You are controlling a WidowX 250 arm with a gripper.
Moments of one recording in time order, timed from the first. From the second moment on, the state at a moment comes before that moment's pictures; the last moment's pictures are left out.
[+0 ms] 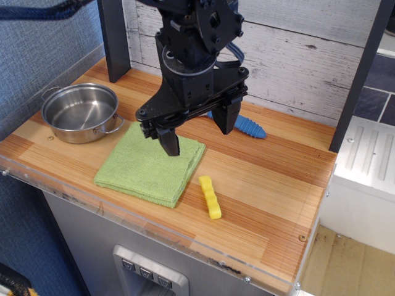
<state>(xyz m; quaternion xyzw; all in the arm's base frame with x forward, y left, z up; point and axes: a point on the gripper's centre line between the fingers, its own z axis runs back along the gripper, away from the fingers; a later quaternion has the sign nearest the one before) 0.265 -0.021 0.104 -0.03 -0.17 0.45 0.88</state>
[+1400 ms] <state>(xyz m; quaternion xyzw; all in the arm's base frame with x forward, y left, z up) 0.350 -0.008 0.065 -0.04 -0.19 0.60 0.77</state>
